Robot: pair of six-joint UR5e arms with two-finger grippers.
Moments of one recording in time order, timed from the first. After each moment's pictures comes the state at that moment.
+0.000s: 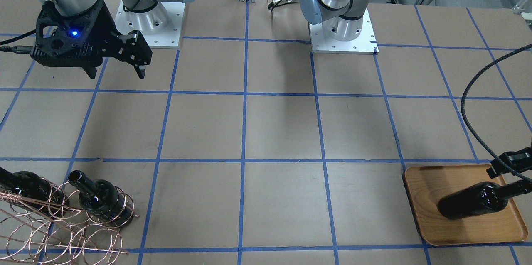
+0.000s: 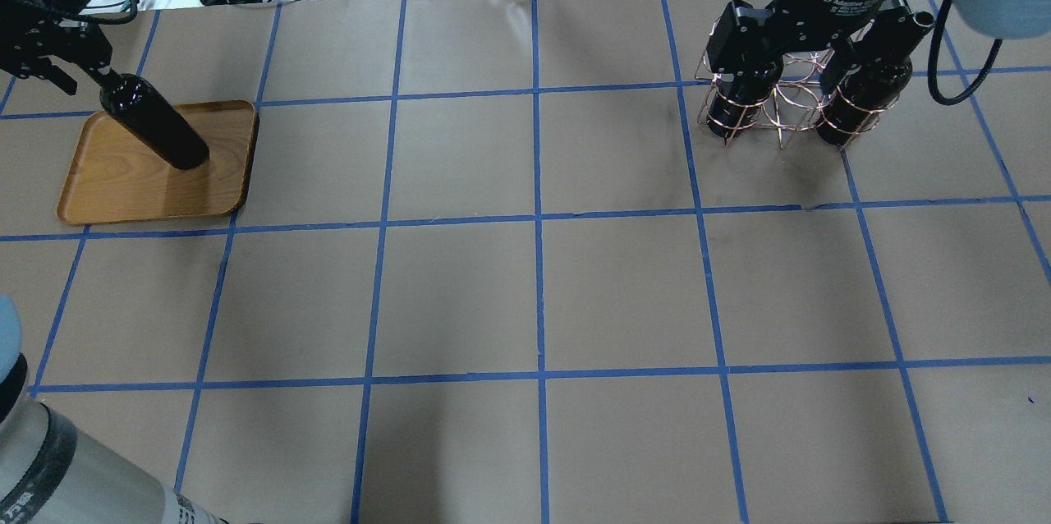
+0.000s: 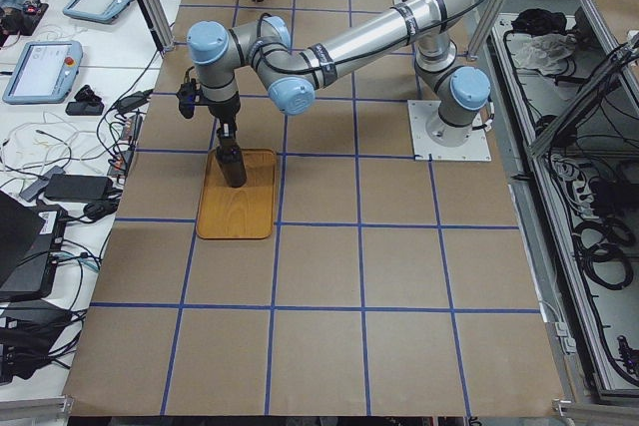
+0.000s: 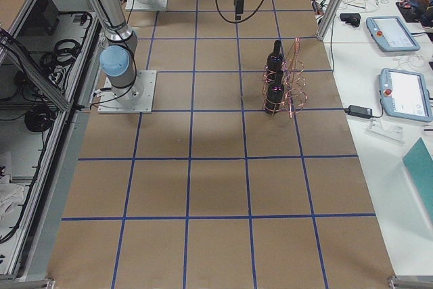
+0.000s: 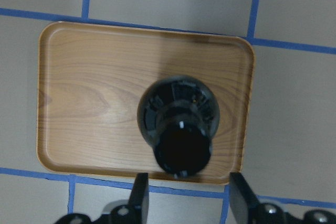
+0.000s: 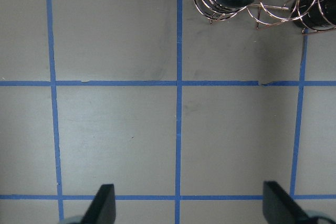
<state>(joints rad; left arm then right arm) -1.08 -2.02 -1.27 -1.39 1.55 0.36 1.57 -1.53 1.49 -1.54 -1.57 -0.01</state>
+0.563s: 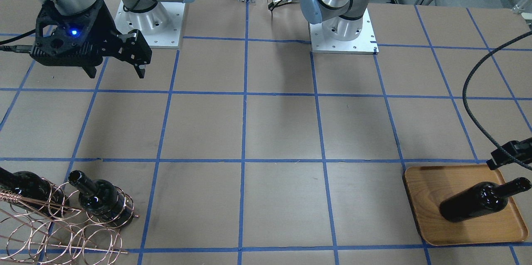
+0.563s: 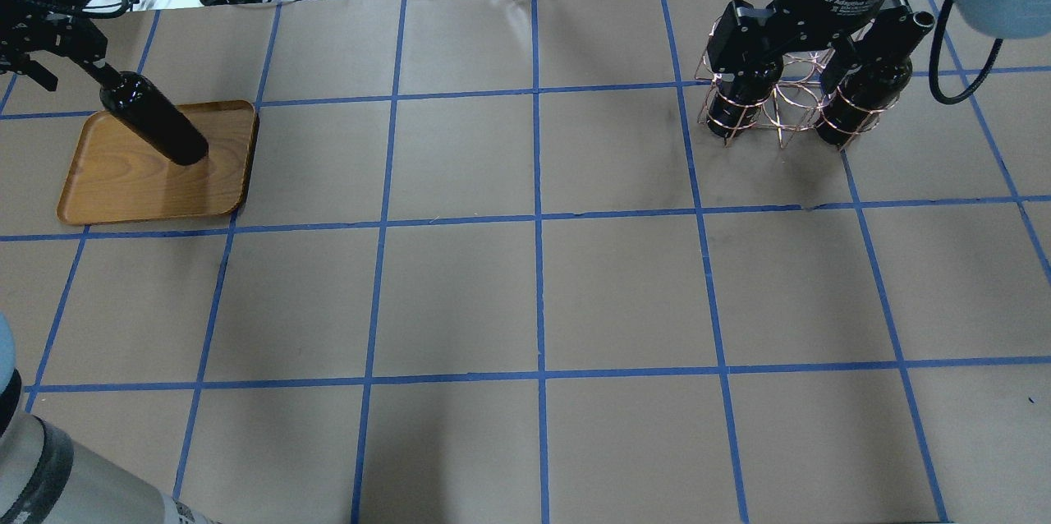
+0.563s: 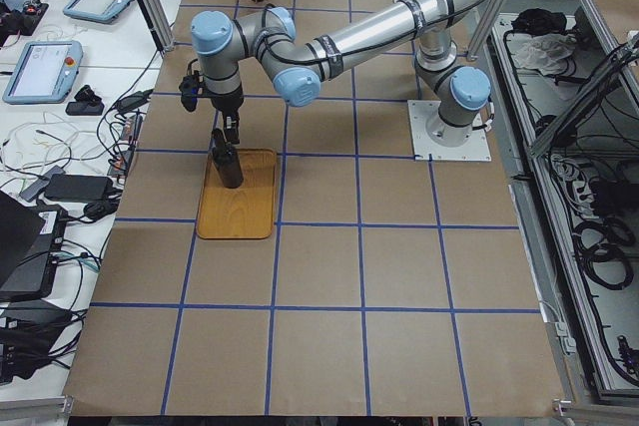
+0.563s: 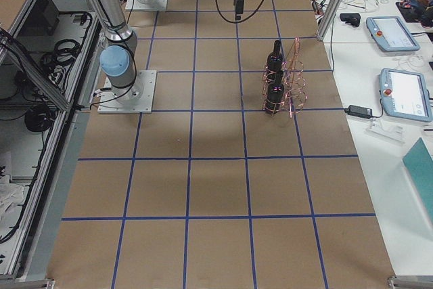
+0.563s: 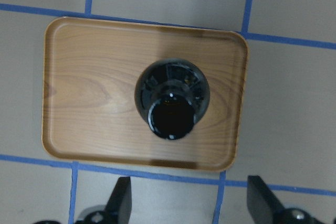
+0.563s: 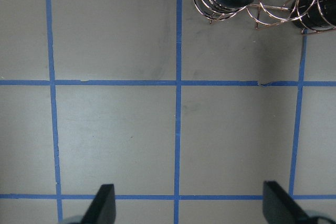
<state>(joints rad) -1.09 -1.96 -1.28 -1.44 1.56 0.36 1.57 -1.53 1.49 -1.54 -1.57 -0.02</state>
